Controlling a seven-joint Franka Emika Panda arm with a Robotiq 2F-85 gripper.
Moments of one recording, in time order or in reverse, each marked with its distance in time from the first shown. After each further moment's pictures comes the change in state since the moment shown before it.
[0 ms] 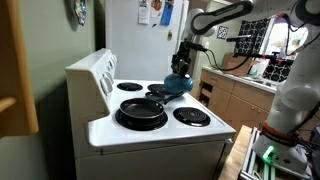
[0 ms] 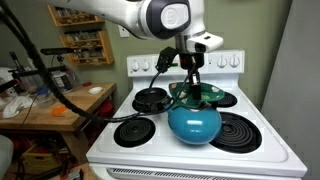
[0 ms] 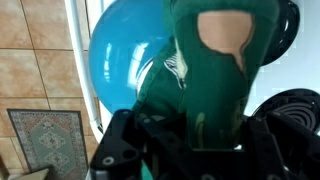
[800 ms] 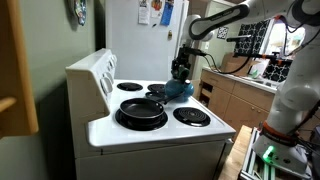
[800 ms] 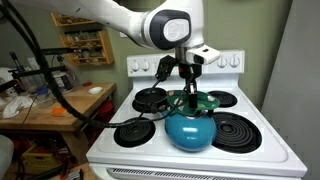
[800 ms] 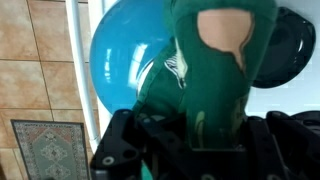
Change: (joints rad) arm -0.004 0.037 0.017 -0.024 0.010 -0.003 0.001
